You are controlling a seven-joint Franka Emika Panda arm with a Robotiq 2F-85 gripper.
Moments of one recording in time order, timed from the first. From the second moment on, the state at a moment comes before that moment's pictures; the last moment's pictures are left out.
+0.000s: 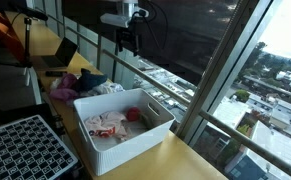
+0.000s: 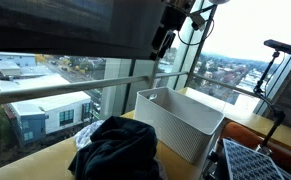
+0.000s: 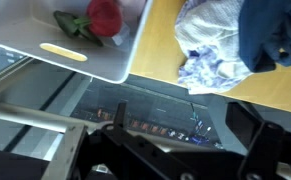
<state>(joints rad) 0.12 0.27 0.11 -1.71 -0.12 2.18 -0.05</state>
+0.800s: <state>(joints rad) 0.00 0.54 0.05 -1.74 -0.07 2.30 -0.12</state>
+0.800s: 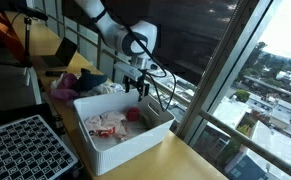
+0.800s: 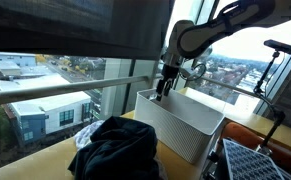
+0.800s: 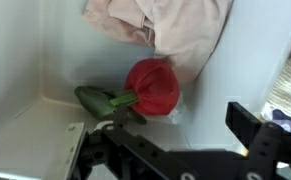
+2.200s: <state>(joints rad) -0.04 0.86 0.06 -1.47 -0.04 2.32 -0.17</state>
